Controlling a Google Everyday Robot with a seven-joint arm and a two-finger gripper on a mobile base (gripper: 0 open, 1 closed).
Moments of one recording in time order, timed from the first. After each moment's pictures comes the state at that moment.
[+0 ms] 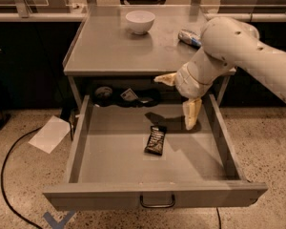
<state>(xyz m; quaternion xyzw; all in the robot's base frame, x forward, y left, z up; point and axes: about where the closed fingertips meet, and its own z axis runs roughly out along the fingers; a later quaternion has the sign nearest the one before) 0.600 -0.104 0.771 -0.86 0.46 0.01 0.22</state>
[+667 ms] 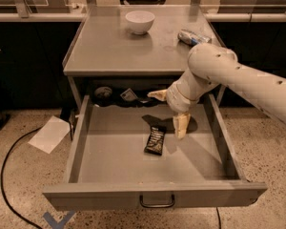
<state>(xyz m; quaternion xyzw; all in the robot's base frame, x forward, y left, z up) 0.605 -0.075 0.703 -0.86 0.45 0.05 0.21</state>
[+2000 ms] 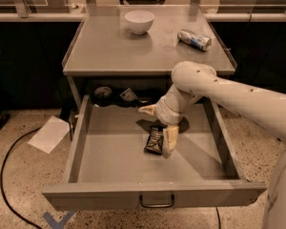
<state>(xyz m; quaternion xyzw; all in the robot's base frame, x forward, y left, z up) 0.597 -0.053 0.637 -0.87 0.45 0.09 0.19</state>
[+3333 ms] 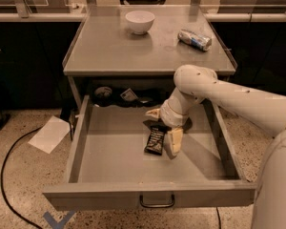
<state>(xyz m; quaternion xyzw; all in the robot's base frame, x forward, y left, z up) 0.601 -0.071 0.614 -0.86 0.48 0.11 0.16</state>
